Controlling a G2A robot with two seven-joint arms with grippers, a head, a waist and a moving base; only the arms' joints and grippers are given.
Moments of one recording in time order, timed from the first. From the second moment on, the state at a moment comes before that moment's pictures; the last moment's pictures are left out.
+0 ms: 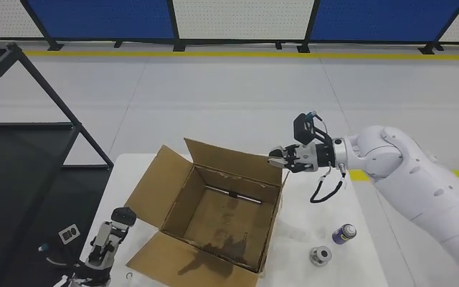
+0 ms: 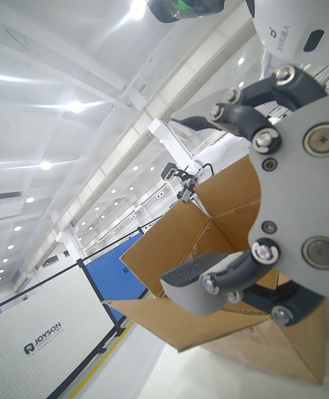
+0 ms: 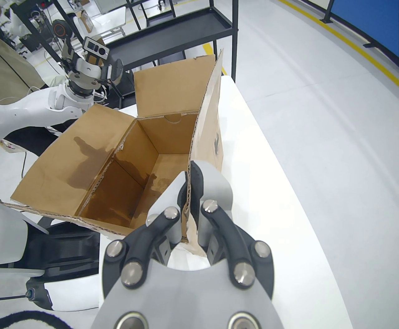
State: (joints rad) left arm 1.52 -1.21 -1.69 -1.72 -0.23 -0.81 -0.30; right arm -0.01 -0.94 0.45 -1.07 -0.14 -1.01 0.54
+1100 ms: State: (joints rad) left arm 1.52 -1.21 -1.69 -1.72 -0.22 -0.81 -0.30; right arm -0.21 -0.88 0.66 -1.28 -0.56 -1.01 0.15
